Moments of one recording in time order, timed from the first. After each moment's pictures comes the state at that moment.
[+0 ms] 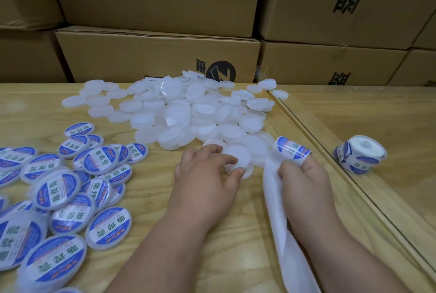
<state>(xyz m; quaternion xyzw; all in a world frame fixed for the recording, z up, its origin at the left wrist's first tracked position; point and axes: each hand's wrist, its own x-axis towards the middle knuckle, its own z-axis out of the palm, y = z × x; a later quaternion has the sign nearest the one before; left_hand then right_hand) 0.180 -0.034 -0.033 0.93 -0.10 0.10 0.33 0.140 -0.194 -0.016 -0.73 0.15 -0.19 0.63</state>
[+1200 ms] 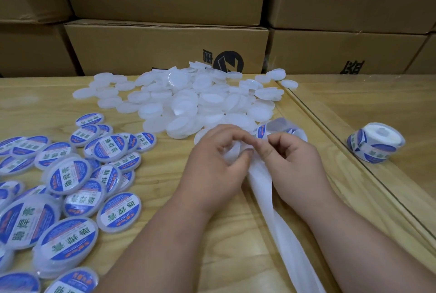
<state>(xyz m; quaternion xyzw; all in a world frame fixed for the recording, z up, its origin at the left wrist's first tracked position) 0.173 -0.033 -0.019 0.77 -0.20 0.13 0.59 0.162 -0.187 -0.027 -0.78 -0.03 -0.19 0.59</state>
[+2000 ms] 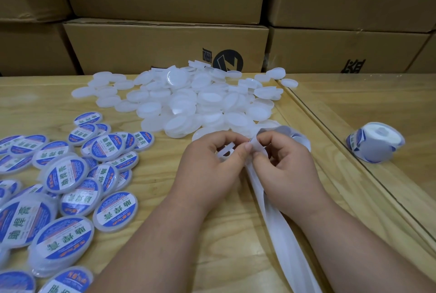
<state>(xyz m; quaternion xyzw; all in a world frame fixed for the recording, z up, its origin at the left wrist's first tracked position) 0.175 -0.032 -0.021 0.77 -0.14 0.10 0.62 0.156 -0.177 -0.026 -0.79 -0.08 -0.20 0.58</state>
